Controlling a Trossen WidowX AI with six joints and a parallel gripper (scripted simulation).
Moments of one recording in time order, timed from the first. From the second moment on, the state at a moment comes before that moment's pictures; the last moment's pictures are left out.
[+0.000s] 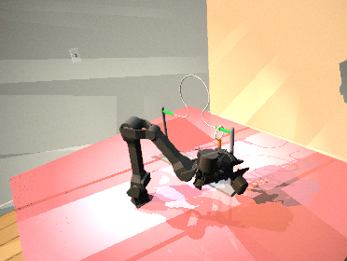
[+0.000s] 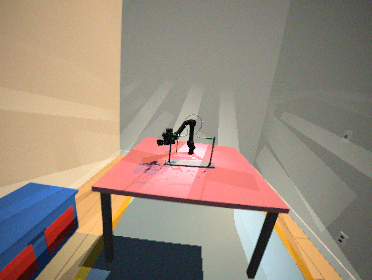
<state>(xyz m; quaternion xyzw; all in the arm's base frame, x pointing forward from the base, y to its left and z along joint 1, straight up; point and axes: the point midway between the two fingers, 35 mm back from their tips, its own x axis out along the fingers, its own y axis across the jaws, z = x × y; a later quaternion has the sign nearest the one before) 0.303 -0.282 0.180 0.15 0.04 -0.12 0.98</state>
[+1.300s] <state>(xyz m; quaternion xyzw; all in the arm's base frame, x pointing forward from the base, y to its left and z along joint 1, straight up) 0.268 -0.165 0.129 -0.01 0.00 0.06 1.00</state>
